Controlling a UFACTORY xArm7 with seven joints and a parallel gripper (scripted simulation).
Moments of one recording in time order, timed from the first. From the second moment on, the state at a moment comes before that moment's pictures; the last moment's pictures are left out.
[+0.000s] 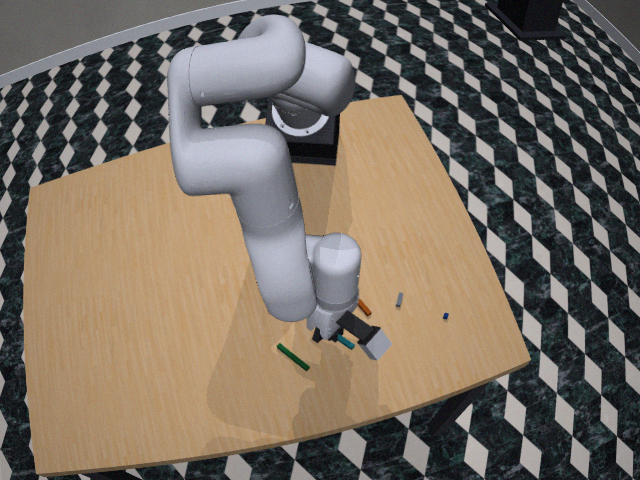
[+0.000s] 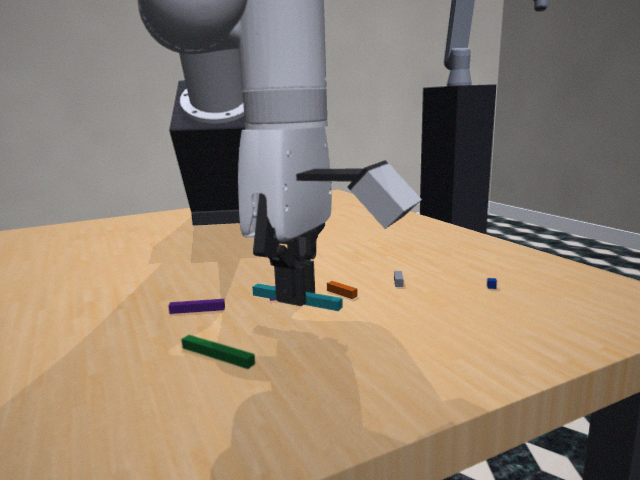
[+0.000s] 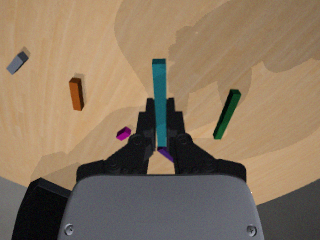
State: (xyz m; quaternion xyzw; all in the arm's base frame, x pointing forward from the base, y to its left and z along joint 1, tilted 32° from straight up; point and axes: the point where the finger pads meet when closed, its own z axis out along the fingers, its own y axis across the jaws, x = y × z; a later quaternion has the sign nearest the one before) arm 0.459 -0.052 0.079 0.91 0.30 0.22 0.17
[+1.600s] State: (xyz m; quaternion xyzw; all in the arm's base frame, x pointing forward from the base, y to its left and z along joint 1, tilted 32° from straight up) arm 0.422 -0.032 0.139 0.92 0.27 0.22 0.16
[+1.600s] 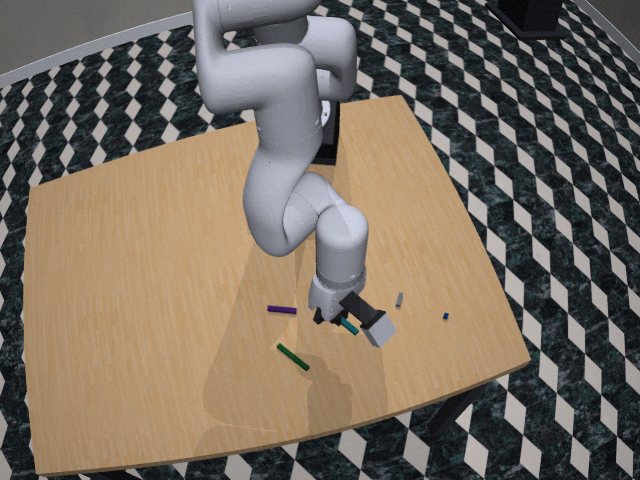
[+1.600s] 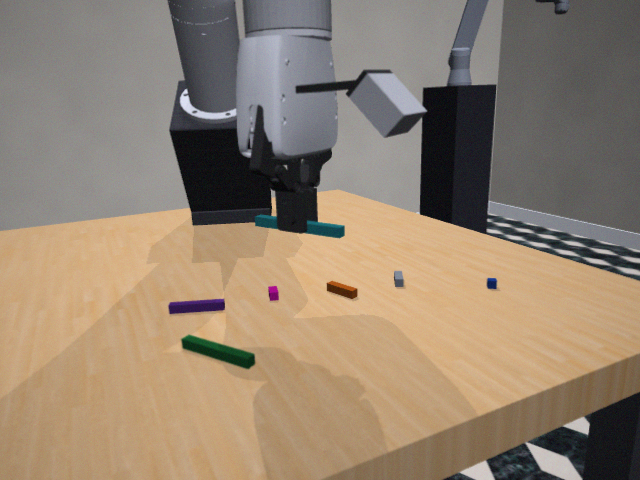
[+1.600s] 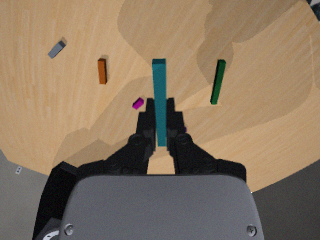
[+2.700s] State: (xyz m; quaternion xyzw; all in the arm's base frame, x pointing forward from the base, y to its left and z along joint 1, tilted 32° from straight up) arm 0.433 0.080 0.121 0.94 -0.23 0.25 0.01
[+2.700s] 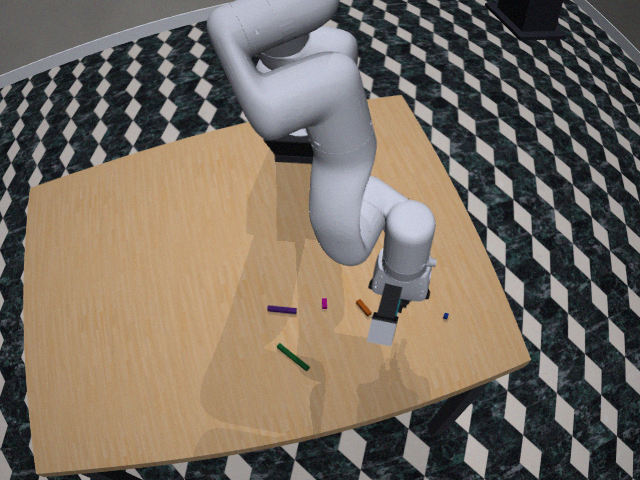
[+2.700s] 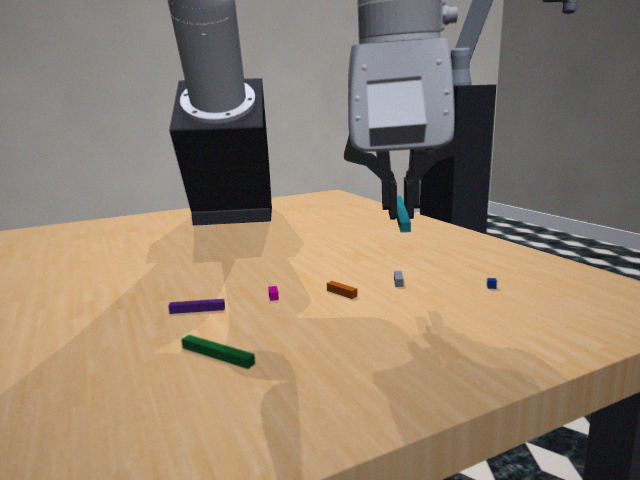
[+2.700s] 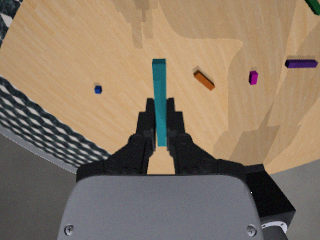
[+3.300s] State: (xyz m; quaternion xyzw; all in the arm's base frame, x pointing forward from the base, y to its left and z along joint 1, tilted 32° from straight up) arm 0.436 0.081 0.116 0.93 -0.25 0.28 0.02
